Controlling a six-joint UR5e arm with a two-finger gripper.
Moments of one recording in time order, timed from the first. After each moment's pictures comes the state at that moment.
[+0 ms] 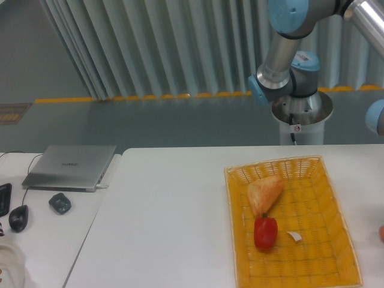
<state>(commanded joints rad) 2.66 -2.08 -1.48 -0.95 1.52 1.11</state>
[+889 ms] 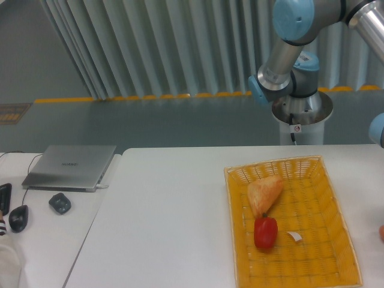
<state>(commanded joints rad) 2.67 -2.14 -1.48 -0.88 1.52 1.11</state>
